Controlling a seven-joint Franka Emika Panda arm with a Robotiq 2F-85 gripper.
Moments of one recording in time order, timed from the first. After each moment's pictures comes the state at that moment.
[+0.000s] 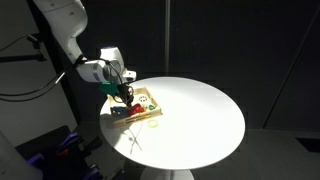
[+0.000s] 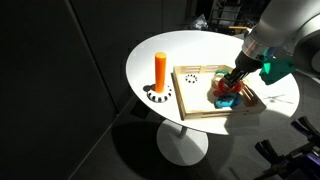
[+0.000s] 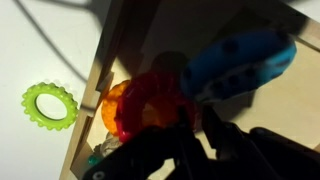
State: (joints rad) arm 0.04 0.32 0.15 -2.44 -0.40 2.88 0.51
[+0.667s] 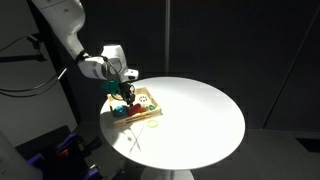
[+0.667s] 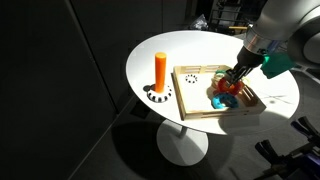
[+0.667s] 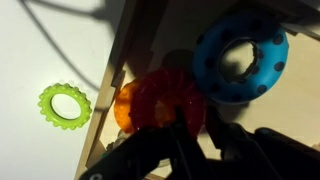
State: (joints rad) arm 0.11 0.30 0.08 -2.43 -0.25 2.83 0.41
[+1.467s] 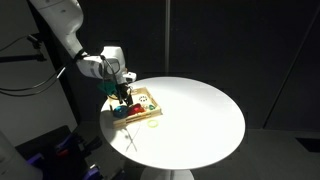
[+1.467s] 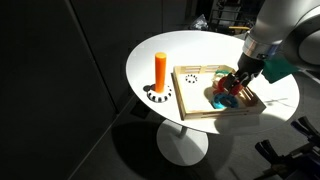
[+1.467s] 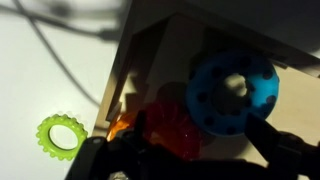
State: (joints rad) arm 0.17 0.30 0.05 -2.43 -0.17 2.72 0.38
